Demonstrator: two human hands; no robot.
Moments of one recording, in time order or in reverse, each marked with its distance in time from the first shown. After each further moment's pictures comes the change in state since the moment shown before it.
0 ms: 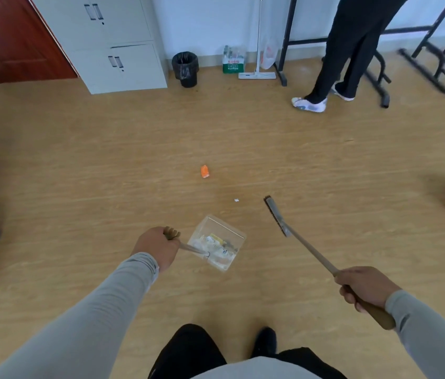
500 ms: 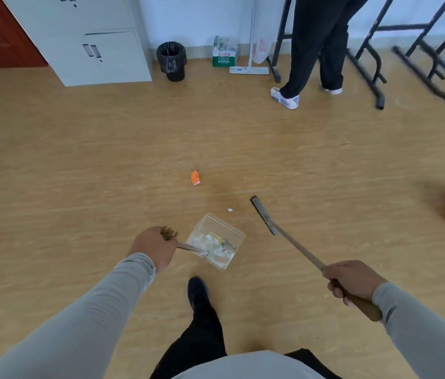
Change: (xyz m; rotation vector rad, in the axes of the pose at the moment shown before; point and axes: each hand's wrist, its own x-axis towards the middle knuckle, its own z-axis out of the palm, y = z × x) left_hand 0.147 0.057 -0.002 0.020 -0.074 0.013; right_hand 0.083 -0.136 0.008 -0.052 0.009 0.042
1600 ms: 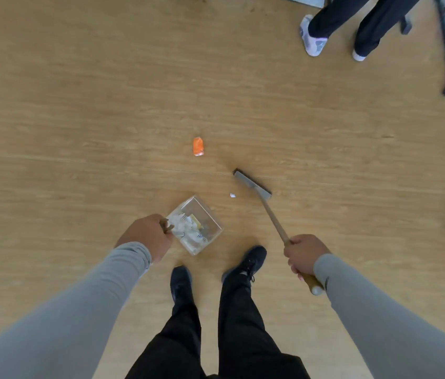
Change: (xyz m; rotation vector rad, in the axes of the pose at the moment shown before) left_hand 0.251 0.034 0.031 0.334 -0.170 -0.106; right_hand 0.240 -0.241 0.057 -0.404 -0.075 0.096
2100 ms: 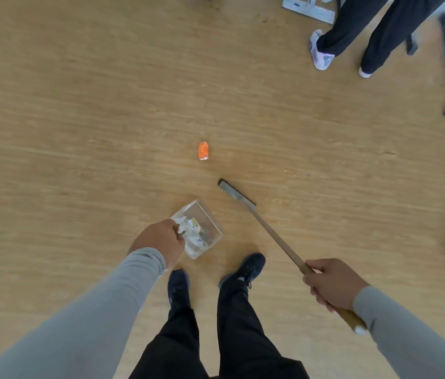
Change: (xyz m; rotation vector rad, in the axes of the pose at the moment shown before) left_hand -0.003 0.001 0.004 -0.033 -0.003 0.003; right_hand -0.050 0.017 -0.024 -0.015 -0.077 -0.022
